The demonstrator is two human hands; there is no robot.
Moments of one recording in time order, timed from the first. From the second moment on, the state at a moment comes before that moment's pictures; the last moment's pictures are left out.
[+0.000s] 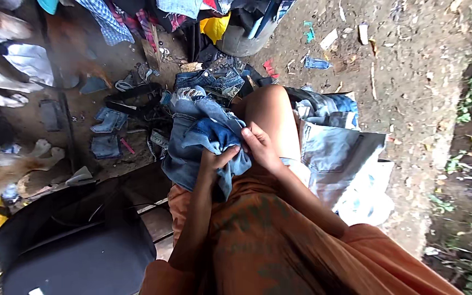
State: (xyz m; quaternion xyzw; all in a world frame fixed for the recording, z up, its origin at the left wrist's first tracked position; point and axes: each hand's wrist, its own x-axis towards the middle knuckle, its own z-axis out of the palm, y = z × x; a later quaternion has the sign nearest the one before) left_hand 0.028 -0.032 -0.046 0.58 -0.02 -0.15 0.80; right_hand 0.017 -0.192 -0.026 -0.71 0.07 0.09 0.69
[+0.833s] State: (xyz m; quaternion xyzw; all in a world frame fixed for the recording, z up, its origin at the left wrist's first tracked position) left_hand 0.030 -0.043 -0.029 0.58 0.12 -0.04 0.80; right_hand 0.008 -0.186 -0.037 -0.64 0.21 0.10 0.73
